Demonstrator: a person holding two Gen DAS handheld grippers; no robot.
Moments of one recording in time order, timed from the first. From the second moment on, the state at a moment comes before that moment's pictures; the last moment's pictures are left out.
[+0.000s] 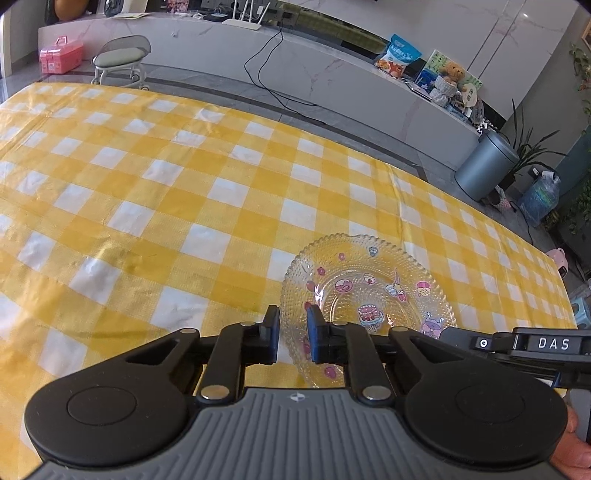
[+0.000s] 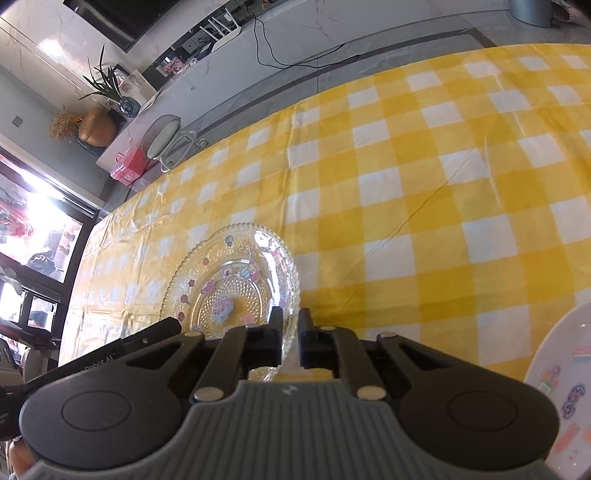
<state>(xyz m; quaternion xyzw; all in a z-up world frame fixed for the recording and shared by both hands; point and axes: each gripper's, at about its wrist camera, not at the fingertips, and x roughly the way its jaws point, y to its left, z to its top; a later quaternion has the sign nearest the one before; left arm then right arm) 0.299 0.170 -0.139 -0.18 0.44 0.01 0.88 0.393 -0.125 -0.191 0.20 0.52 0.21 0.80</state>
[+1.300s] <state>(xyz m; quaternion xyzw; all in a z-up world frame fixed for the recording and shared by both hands) 0.171 -0.028 -0.039 -0.15 0.42 -0.13 0.89 0.208 -0.349 -0.097 0.28 0.44 0.12 0.85</state>
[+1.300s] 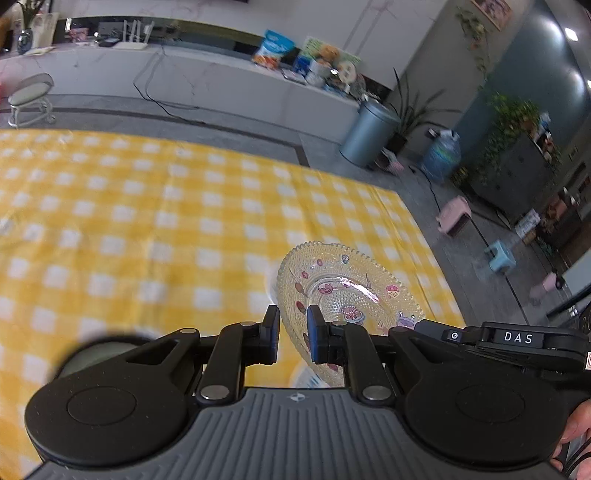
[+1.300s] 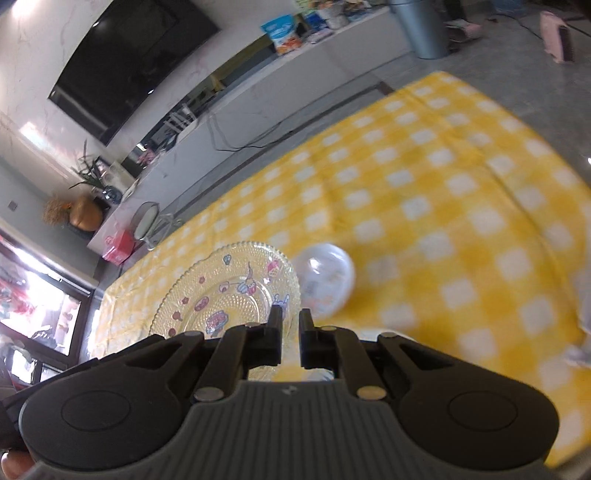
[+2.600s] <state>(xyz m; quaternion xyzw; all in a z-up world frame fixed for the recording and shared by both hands) 0.143 -0.090 -0.119 -0.12 0.47 -0.09 0.87 0.170 -0.385 -0.175 0.23 0.51 0.02 0.83</state>
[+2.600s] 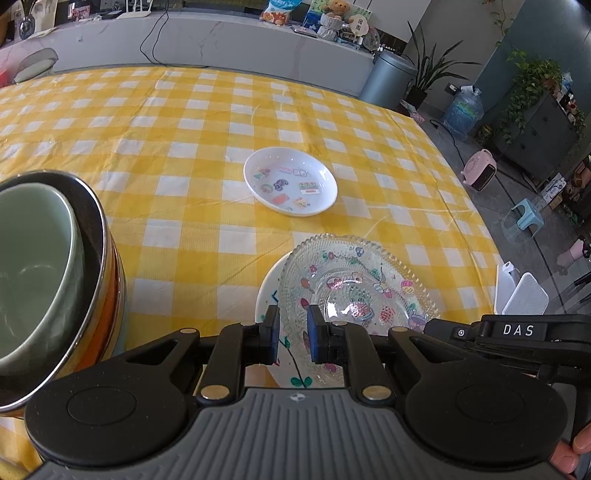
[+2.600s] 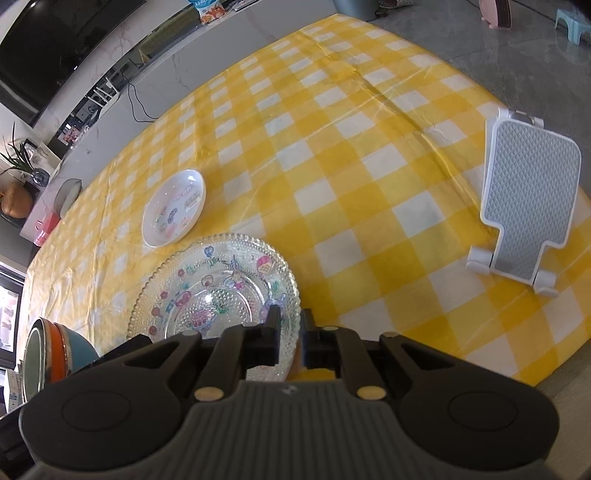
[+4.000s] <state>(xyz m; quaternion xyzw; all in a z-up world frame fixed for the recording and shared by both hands) 0.131 -0.103 -0.100 -0.04 0.45 -0.09 0.89 0.168 -0.376 -0.169 0.20 0.50 0.03 0.84</state>
